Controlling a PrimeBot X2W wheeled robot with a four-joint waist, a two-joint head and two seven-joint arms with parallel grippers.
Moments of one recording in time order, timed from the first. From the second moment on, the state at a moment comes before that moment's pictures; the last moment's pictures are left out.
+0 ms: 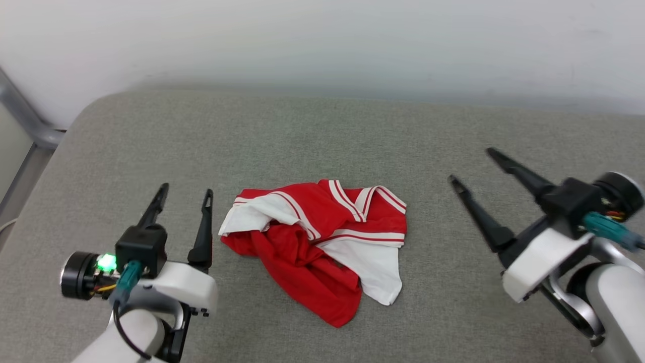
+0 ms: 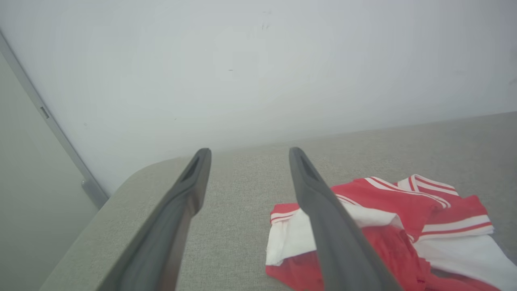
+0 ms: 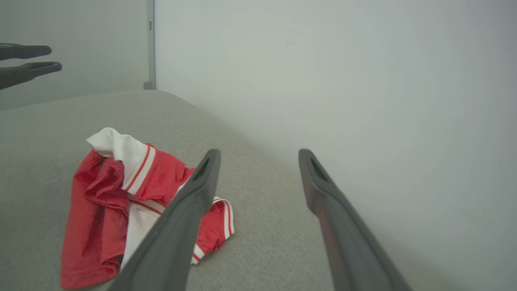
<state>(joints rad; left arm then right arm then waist) -0.37 0.61 -0.71 0.09 -0.64 0.43 -0.26 -0.34 -0.47 0.37 -0.03 0.31 0.13 0.00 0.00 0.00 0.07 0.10</state>
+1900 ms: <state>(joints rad) -0.04 0.09 -0.12 0.05 -0.09 0.15 -0.26 -0.87 -0.75 1.21 0.08 0.72 0.13 0.27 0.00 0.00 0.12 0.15</state>
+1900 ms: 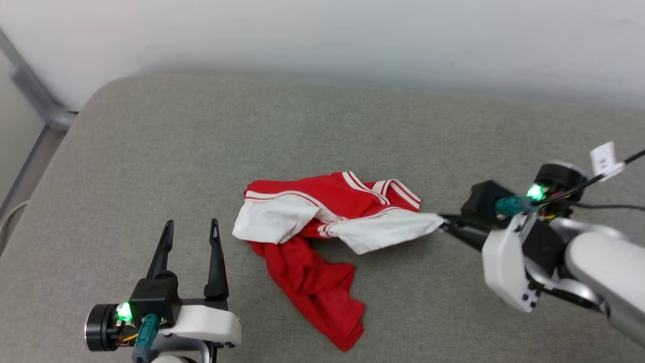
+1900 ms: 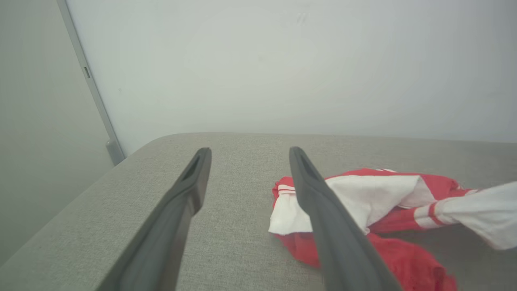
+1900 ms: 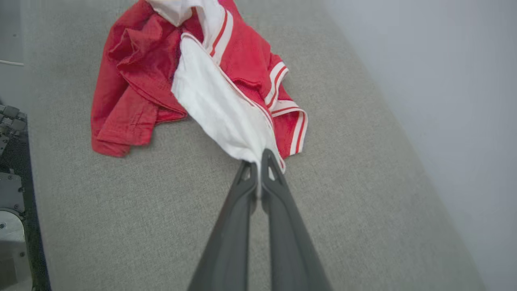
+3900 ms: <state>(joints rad) 0.00 0.06 -0.07 0.09 -0.05 0.08 -0.26 -0.08 -0.75 0.24 0.56 0.65 0.13 0.08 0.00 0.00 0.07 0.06</state>
